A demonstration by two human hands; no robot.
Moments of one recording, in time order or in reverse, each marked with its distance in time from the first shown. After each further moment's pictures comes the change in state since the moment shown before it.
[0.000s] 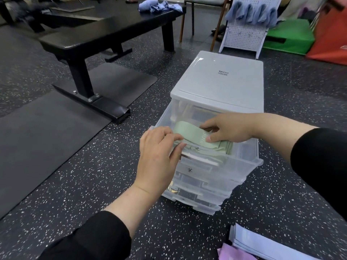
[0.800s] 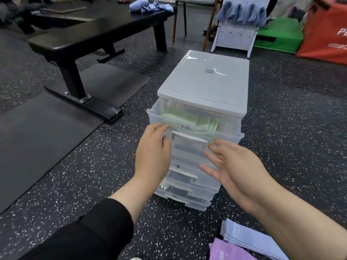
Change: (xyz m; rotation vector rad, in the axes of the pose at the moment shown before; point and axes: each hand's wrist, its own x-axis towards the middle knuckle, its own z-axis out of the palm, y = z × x) left_hand 0.010 0.021 0.017 -0.046 -0.106 -0.342; right_hand -0.091 -0.053 0.094 1.774 0.542 0.258
